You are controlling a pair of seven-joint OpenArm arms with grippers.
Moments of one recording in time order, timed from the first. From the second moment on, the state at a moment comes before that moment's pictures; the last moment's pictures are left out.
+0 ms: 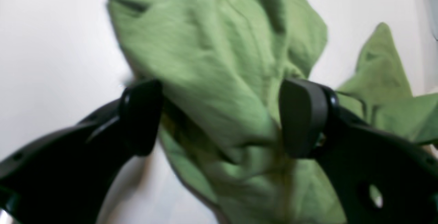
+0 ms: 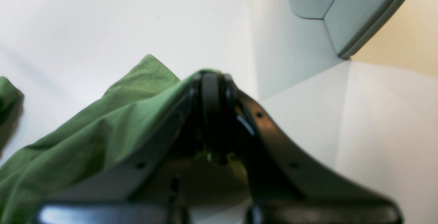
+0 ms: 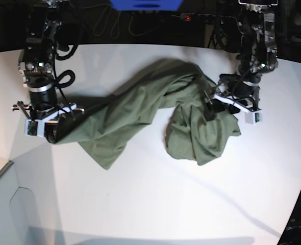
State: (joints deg) left arm 12.6 -7.2 -9.4 87.7 -32.5 -9.8 27.8; right arm -14.2 0.2 14.8 99.9 -0.7 10.1 -13.7
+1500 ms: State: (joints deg) left arm -5.8 -12.1 -9.8 84.7 -45.3 -9.2 28.7; right arm -14.2 0.0 23.6 88.9 -0.4 10.1 -13.8
